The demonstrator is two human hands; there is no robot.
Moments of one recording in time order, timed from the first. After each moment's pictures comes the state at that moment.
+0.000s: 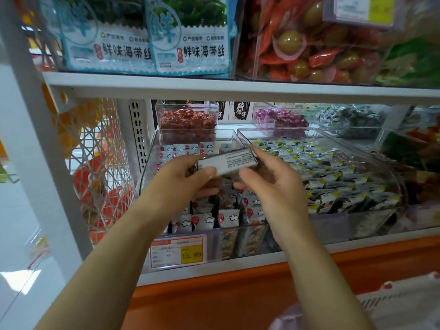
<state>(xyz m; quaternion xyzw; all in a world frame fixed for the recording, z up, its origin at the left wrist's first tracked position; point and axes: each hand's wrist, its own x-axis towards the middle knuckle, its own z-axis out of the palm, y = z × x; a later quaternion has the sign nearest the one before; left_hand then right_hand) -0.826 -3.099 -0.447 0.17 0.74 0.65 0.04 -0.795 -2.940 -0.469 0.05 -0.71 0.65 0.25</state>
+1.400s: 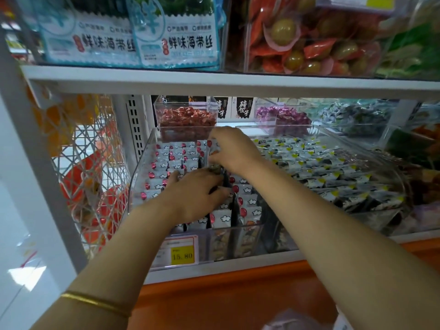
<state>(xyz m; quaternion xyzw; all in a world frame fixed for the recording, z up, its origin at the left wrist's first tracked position) -0.864 -3.071 -0.474 0.28 0.95 0.13 -0.01 -0.901 -2.943 -0.439 0.14 -0.95 0.16 0.21</state>
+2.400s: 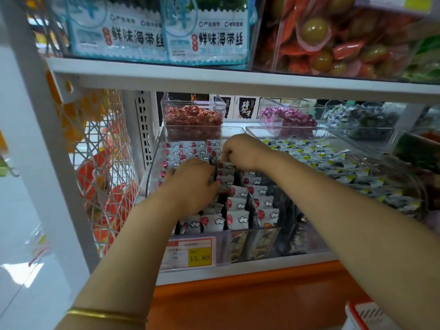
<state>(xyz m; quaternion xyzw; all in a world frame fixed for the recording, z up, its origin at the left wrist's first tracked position) -0.872 -3.094 -0.463 0.24 0.96 0.17 -0.04 -0.919 -2.945 -0.432 0.12 -0.99 0.07 0.04</state>
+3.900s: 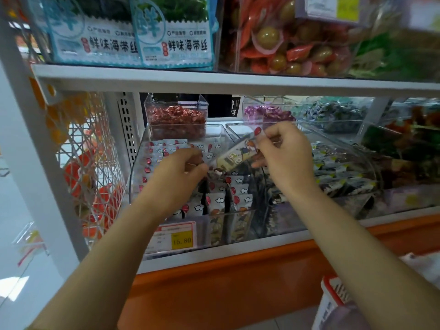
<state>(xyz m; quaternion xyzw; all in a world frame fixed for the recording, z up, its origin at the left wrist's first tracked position) -0.829 -3.087 -0.456 0.21 0.85 0.46 -0.14 -0.797 -2.909 -0.436 0.00 -0.80 0.49 0.35</state>
